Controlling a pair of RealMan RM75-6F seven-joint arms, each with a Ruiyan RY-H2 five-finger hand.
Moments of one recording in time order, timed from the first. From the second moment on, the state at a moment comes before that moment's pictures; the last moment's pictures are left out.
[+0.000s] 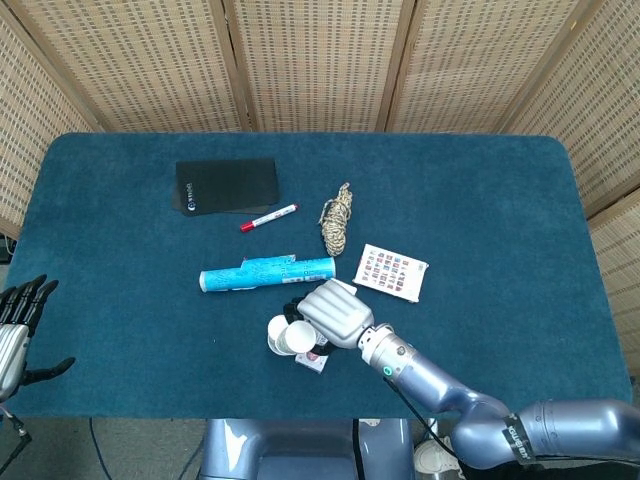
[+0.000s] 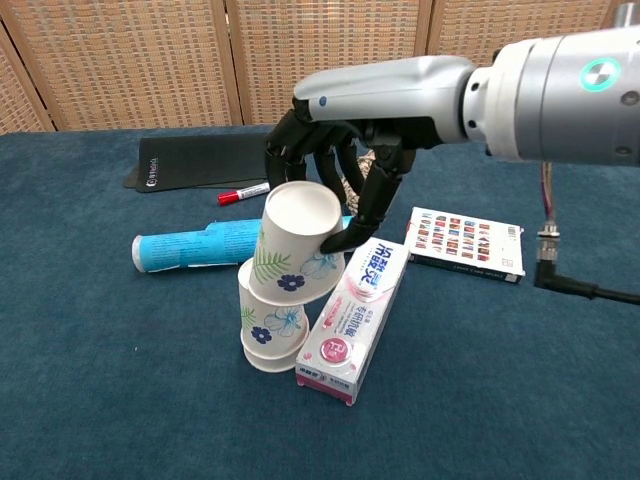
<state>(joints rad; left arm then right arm) -0.08 -0.99 -0.01 -1.80 1.48 1.44 0.05 1.00 -1.31 0.21 -1.99 -0.99 0.85 -0.43</state>
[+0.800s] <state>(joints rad) -0.08 -0.99 -0.01 -1.80 1.48 1.44 0.05 1.11 -1.38 0.21 -1.95 -0.78 0.86 -0.53</state>
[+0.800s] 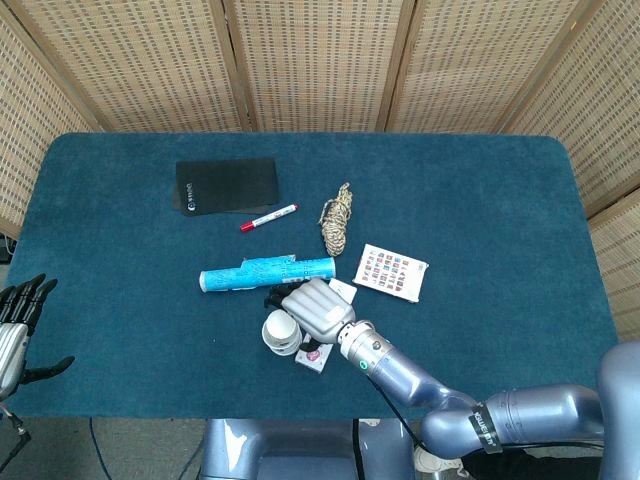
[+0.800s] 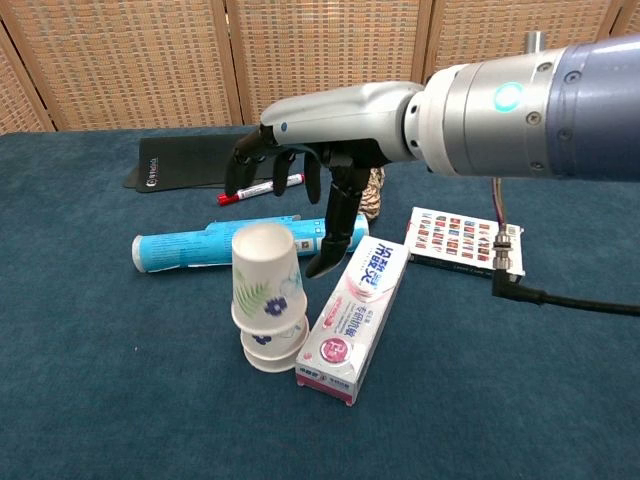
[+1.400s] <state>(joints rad) -0.08 -0.99 -0.01 -1.80 1.49 1.45 0.04 1.07 -1.32 0.12 -1.96 -0.96 0.94 -0.54</state>
